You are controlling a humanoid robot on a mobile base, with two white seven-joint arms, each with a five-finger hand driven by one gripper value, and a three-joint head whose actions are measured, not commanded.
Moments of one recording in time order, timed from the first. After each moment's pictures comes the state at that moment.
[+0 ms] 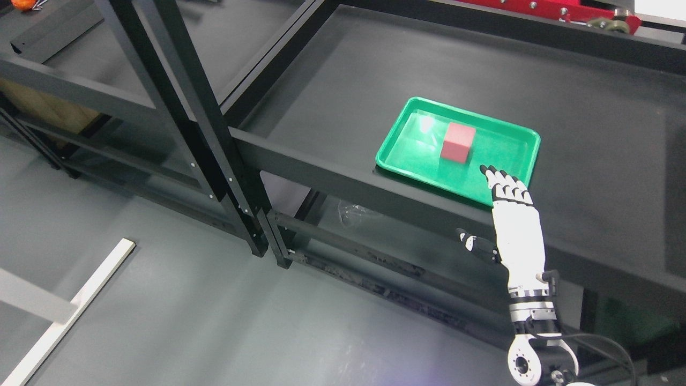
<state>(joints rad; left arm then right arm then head) 0.00 0.00 0.06 -0.08 0.00 -0.10 -0.08 0.11 0.00 0.17 -1.69 1.07 -0.09 -0.22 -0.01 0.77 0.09</state>
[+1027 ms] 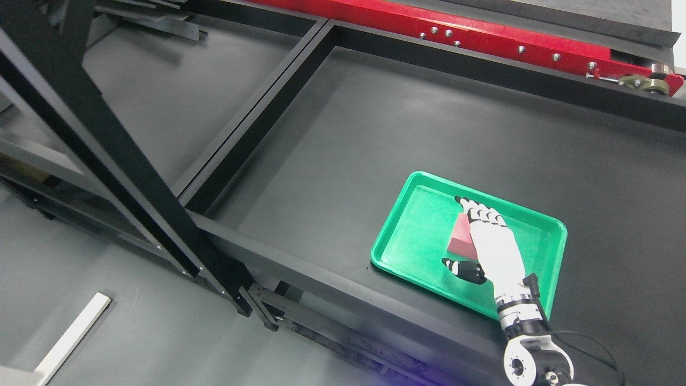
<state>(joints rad) 0.00 0.00 0.06 -0.08 0.00 -0.10 -0.08 0.12 0.00 0.18 -1.65 1.10 -0.05 0.03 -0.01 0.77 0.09</state>
